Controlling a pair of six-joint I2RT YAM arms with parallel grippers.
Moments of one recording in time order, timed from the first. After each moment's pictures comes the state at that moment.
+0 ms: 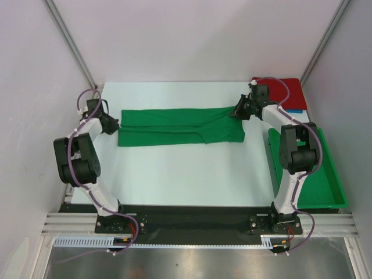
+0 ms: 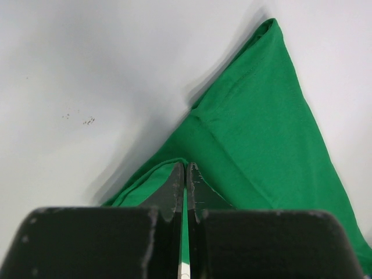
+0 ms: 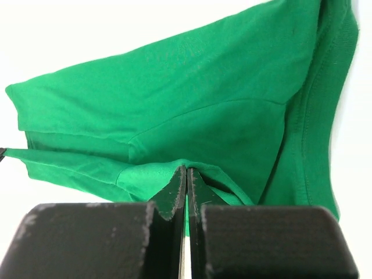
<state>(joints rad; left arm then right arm) 0.23 1.78 1.17 -0.29 0.01 -0.79 0.13 1.95 1.43 -0.25 -0.36 0.54</state>
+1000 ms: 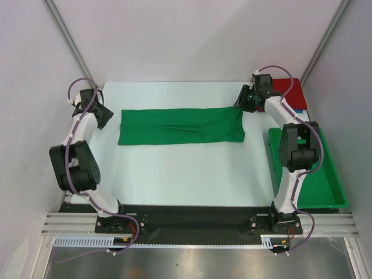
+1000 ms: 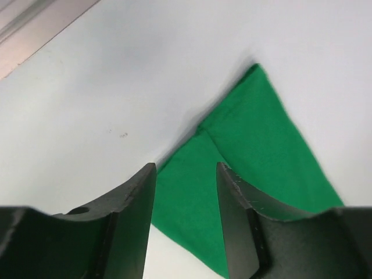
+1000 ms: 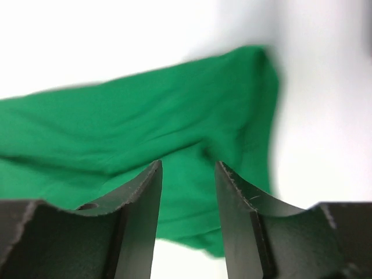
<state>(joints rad) 0.22 1.75 1.32 -0.46 -0.14 -0.72 0.10 2.02 1.64 -0.41 -0.22 0.43</state>
